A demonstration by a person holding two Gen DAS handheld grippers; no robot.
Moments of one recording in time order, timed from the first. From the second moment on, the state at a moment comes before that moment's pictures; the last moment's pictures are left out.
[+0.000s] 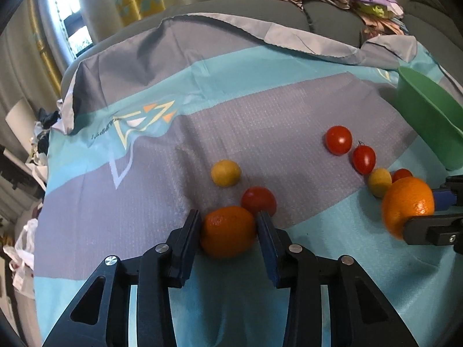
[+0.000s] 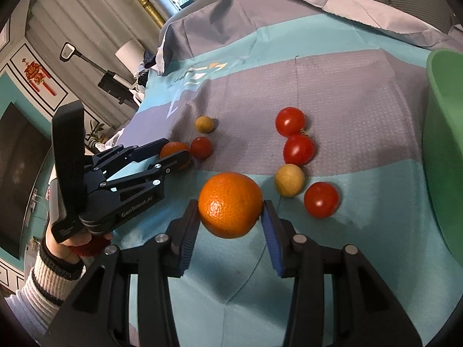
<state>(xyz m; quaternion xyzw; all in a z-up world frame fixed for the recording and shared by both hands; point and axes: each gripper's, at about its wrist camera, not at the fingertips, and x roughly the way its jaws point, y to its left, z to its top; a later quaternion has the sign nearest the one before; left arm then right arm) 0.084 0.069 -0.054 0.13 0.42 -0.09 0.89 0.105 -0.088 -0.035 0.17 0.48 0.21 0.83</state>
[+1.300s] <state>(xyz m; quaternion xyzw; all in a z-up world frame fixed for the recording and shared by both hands) 0.046 -0.069 0.036 0.05 0.35 -0.27 0.90 0.043 -0.205 0.029 0.19 0.37 0.10 0.90</state>
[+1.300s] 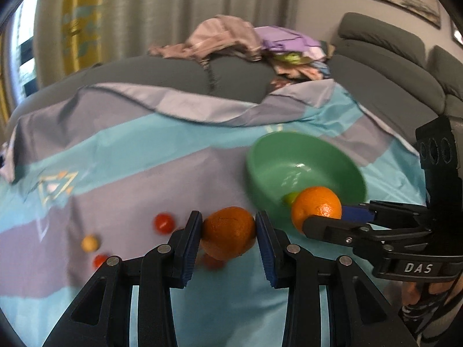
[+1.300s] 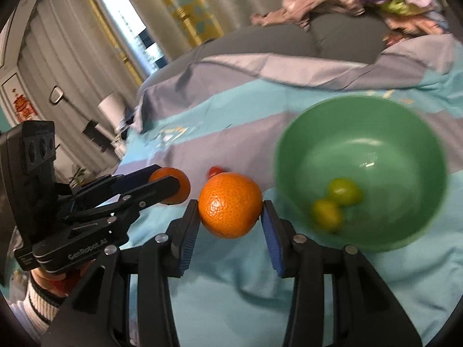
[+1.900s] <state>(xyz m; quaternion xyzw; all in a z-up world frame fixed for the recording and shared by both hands) 0.075 -0.163 0.003 0.09 0.39 -0.31 0.86 0.039 -0.272 0.006 0.17 0.39 -0.02 0.91</state>
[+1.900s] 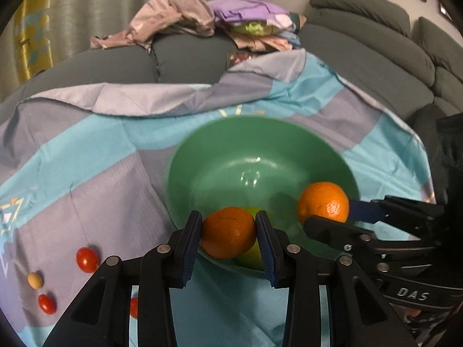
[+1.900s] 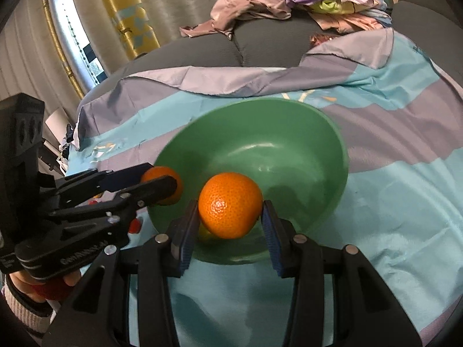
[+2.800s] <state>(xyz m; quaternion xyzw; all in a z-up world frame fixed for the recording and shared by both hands) -0.032 0.060 -0.019 -0.02 0.45 -0.11 0.88 -0.014 -0.230 0.034 0.15 0.39 0.04 0.91</state>
